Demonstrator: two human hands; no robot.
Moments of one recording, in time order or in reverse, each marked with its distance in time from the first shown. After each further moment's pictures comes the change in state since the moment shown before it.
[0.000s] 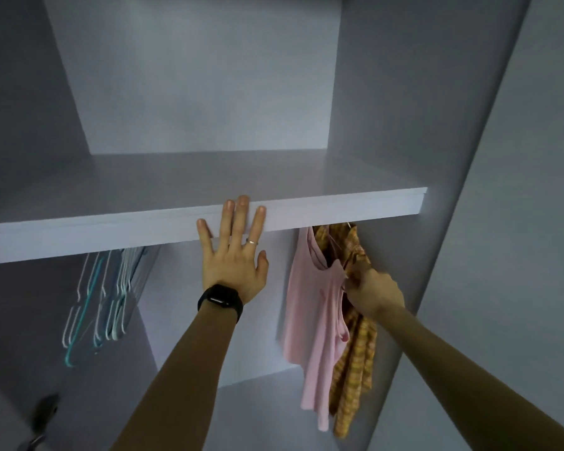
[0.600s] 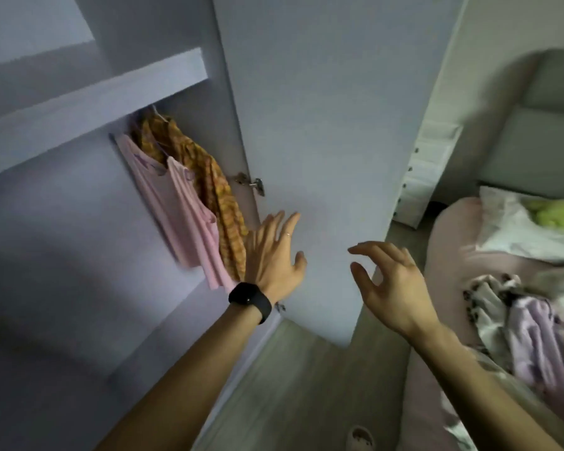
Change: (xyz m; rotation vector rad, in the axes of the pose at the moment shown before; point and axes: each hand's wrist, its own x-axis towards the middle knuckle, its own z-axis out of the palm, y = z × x) left_hand -0.198 0.215 -0.141 -0.942 -0.649 0.507; right_hand -0.405 0.093 -0.055 0.056 0.432 0.308
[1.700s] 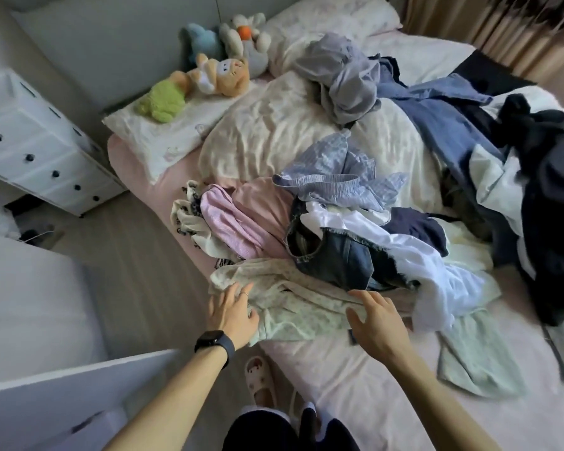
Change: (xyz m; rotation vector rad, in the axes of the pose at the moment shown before) left_hand -0.121 0.359 0.394 0.252 -1.017 0.706; right_hand -0.421 0.293 -0.156 -0.114 0.095 1.522
